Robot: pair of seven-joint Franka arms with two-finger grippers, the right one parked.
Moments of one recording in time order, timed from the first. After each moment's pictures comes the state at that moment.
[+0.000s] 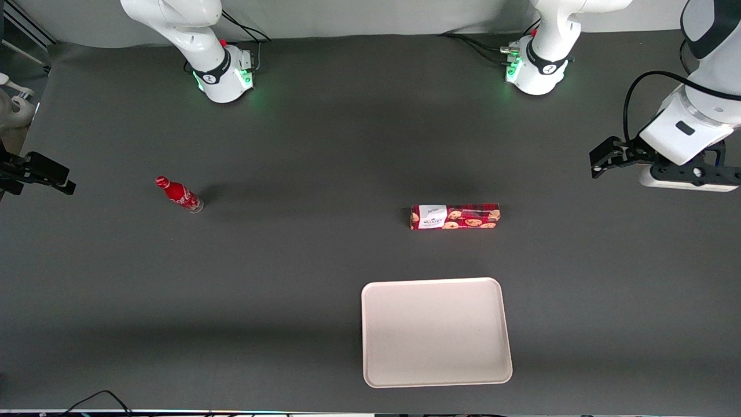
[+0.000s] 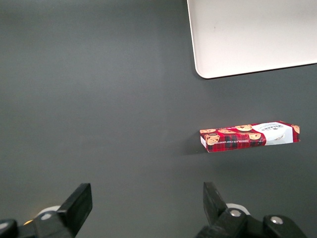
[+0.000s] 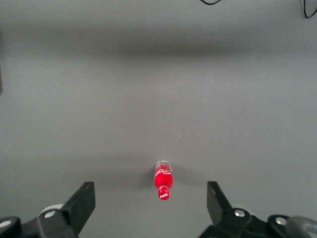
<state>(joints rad) -0.08 -0.06 -0.04 -1.77 0.00 1.75 -0.03</state>
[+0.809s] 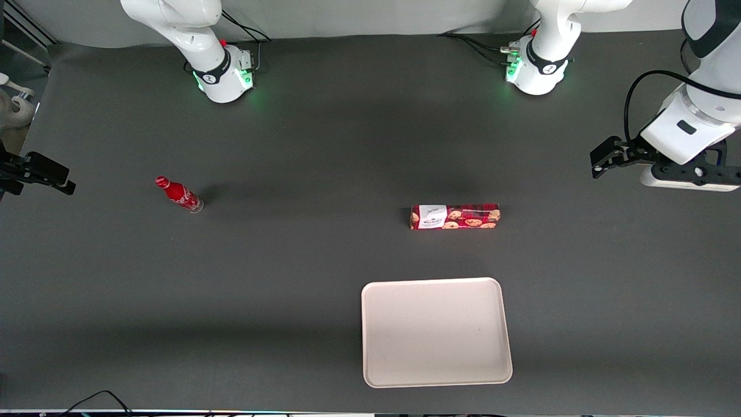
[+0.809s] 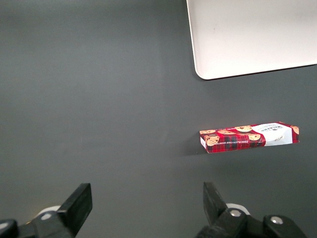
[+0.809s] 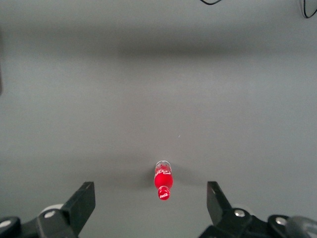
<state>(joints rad) -0.08 -0.06 -0.04 -1.77 0.00 1.75 -0.03</state>
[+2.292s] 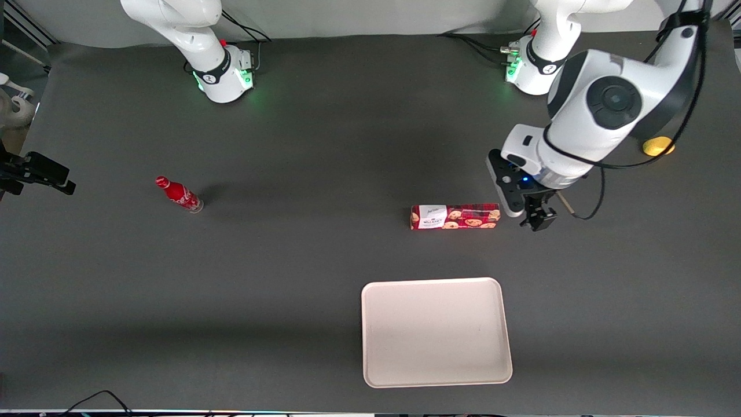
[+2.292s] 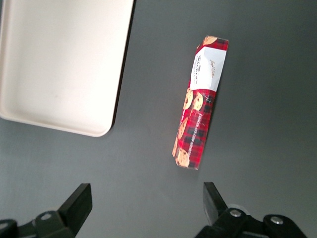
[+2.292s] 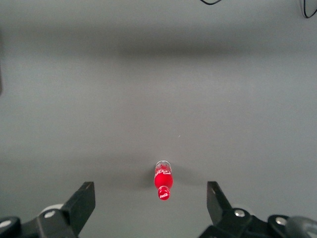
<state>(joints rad) -0.11 0.12 -0.27 -1.90 0.00 2.08 0.96</state>
